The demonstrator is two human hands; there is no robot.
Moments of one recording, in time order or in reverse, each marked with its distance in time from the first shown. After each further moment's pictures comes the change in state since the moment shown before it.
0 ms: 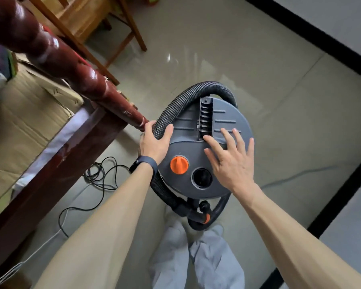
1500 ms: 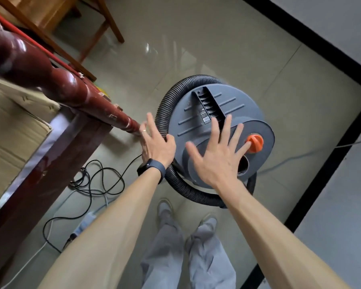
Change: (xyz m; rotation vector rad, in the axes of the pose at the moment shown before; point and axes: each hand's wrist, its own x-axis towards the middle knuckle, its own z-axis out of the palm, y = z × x) left_hand 0.007 0.013 0.029 0.174 -0.018 0.094; right_hand 0.031 -0.053 -0.013 0.110 -0.286 0.404
